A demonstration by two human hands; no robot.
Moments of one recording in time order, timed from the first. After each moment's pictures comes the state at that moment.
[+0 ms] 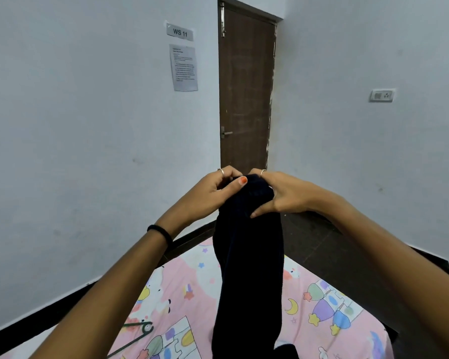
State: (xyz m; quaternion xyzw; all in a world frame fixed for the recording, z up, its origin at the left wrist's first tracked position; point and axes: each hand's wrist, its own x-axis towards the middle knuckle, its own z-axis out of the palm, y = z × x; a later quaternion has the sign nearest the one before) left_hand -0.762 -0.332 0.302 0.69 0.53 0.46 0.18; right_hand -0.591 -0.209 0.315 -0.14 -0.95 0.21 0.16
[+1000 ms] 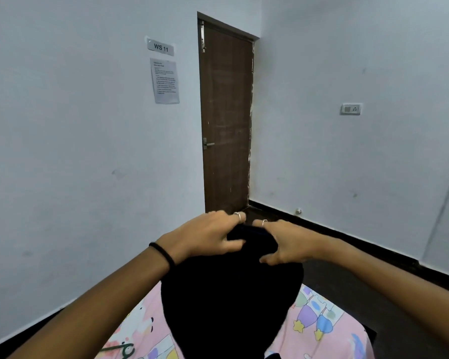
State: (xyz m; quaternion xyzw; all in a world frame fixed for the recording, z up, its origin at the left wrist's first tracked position) left_hand -0.732 -0.329 0.281 0.82 0.56 0.13 -0.07; right_hand -0.538 -0.229 0.267 -0.24 -0.96 0.14 0.04
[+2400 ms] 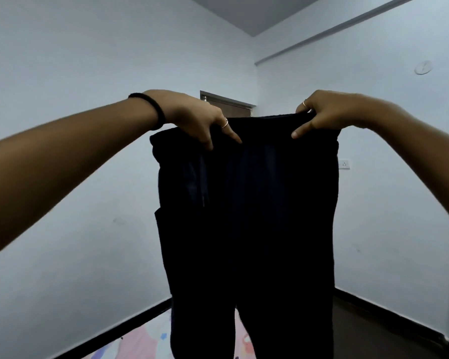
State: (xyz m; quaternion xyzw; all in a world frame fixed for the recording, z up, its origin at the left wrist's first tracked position) left_hand -0.553 -0.336 0.587 0.70 0.68 -0.05 -0.21; right_hand -0.329 -0.210 0.576 -0.34 -0.90 -0.05 0.27
